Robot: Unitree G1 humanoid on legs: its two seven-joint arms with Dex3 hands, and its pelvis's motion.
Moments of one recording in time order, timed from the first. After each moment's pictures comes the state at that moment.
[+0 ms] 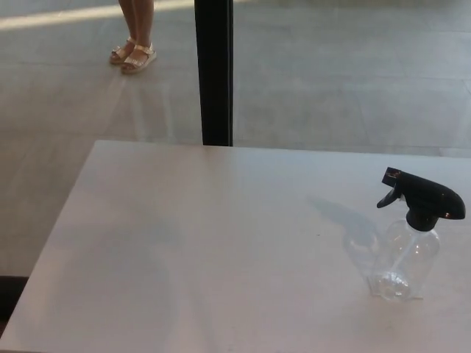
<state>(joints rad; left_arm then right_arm) 0.22 0.59 0.57 1.25 -0.18 -0.08 -0.28 0.09 -0.63 -0.54 1.18 0.06 -0.17 0.07</state>
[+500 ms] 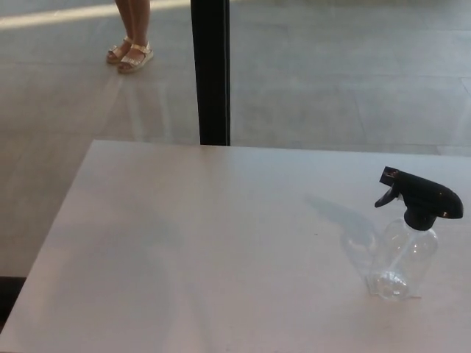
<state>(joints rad) 0.21 0.61 0.61 1.28 -0.24 -0.10 -0.37 -0.23 -0.86 -0.71 1.08 0.21 -0.19 0.09</state>
